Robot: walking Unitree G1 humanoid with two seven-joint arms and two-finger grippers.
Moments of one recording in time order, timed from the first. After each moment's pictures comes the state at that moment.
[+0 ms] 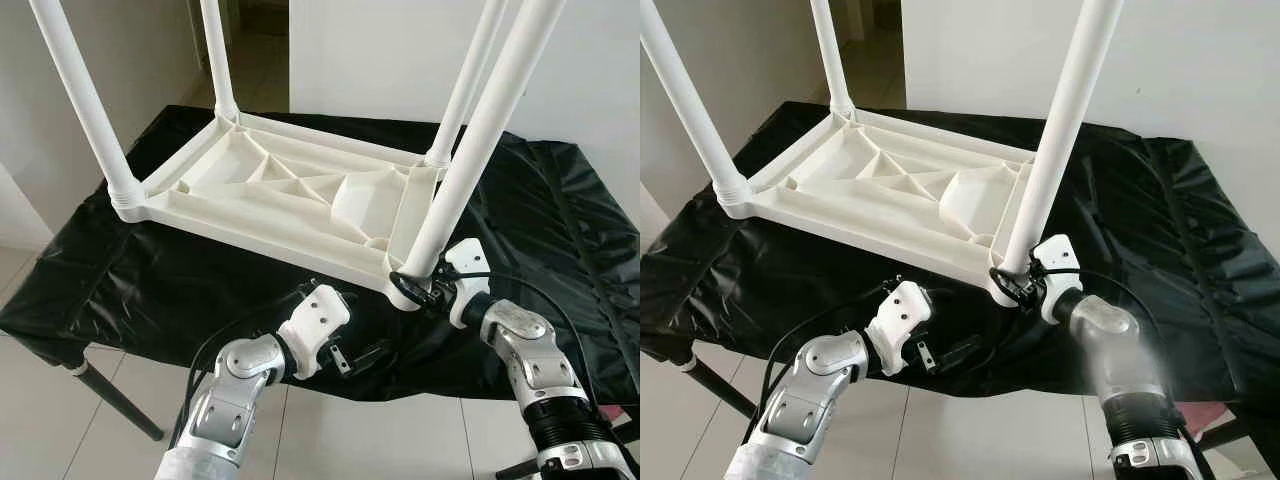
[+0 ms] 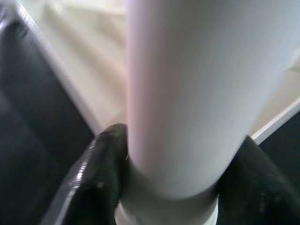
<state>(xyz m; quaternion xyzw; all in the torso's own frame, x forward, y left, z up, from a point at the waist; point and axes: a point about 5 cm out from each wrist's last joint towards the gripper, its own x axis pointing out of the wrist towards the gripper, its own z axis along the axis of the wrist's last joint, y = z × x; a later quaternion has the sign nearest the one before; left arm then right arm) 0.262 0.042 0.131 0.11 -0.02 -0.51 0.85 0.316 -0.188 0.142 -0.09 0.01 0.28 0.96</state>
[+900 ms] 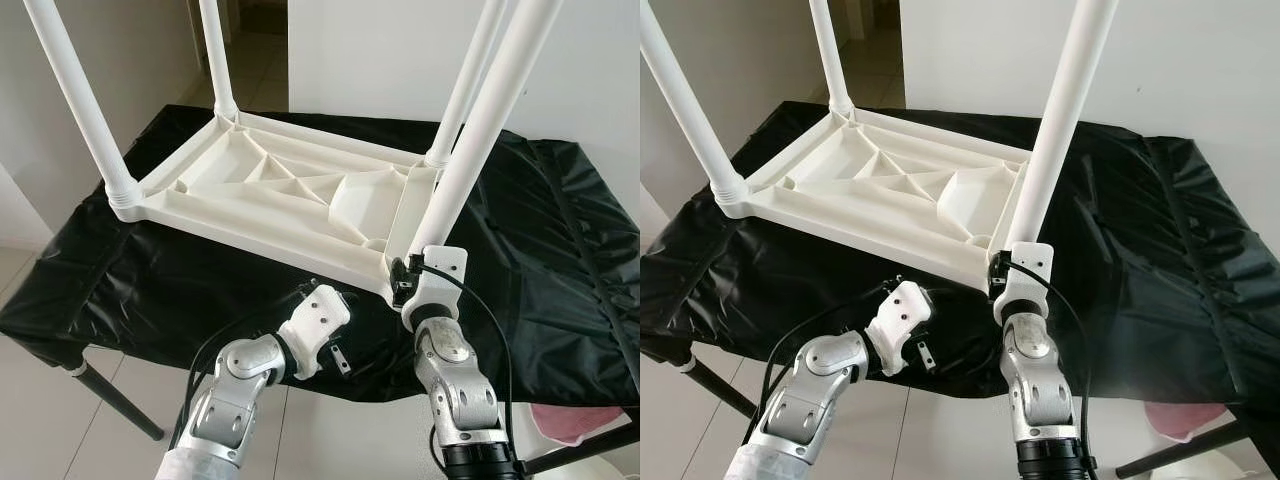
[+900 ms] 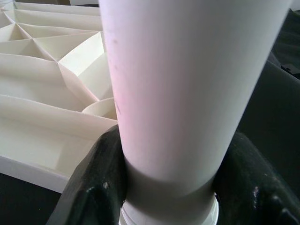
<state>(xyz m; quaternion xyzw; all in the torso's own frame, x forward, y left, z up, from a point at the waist) 0.262 0.041 0.132 0.11 -0.02 -0.51 0.85 0.292 -0.131 0.144 0.01 0.02 -0.06 1.00</state>
